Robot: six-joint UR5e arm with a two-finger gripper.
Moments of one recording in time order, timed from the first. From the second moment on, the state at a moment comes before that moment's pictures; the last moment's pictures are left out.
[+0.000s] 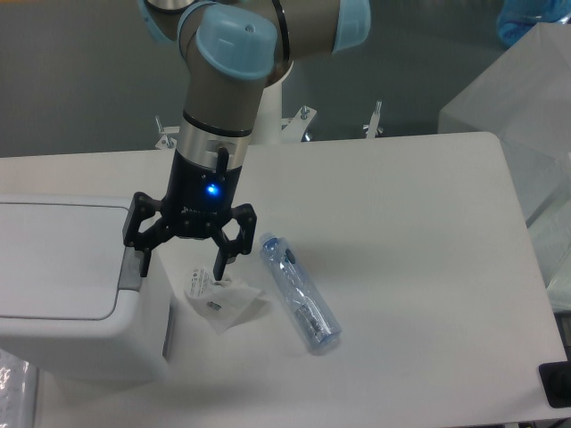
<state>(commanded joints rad) 2.29 -1.77 -1.55 -0.91 1.14 -0.01</state>
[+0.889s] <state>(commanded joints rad) 2.29 -1.78 -1.56 -0.91 1.14 -0.01</state>
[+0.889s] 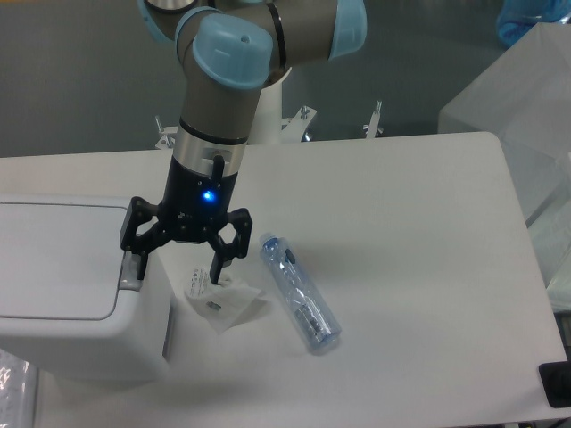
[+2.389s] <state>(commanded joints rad) 2.38 -1.78 -1.40 -0.91 1.21 0.07</state>
